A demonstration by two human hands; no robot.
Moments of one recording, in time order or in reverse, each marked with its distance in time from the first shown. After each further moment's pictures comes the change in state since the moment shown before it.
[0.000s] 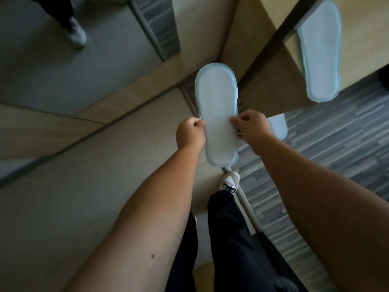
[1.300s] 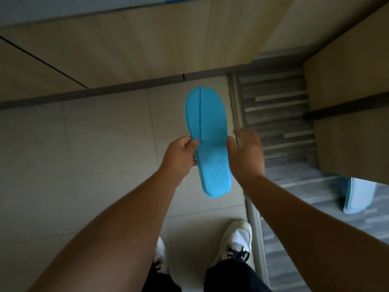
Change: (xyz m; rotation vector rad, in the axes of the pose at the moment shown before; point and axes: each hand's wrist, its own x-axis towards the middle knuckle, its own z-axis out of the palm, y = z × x) left_hand 0.257 -0.267 0.064 -0.620 -0.142 -0.169; right_hand 0.216 0.135 0.264 -0.444 0.050 -0.475
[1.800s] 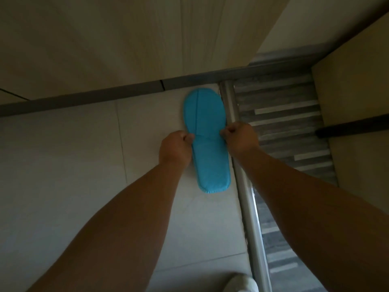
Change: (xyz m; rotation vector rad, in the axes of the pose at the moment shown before) left_hand 0.163 -0.027 0.041 0.578 0.252 0.210; right_hand 0.165 0.075 0.063 0.015 -0.158 0.168
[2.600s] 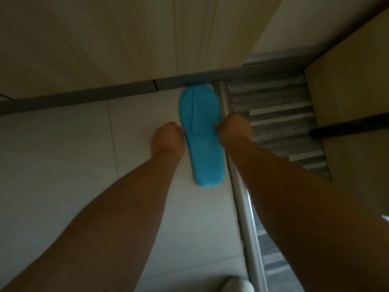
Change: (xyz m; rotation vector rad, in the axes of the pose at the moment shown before) left_hand 0.016 0.010 -0.006 0.279 0.082 0.065; right_hand 0.016 -0.018 0.003 -0.263 0.096 0.052
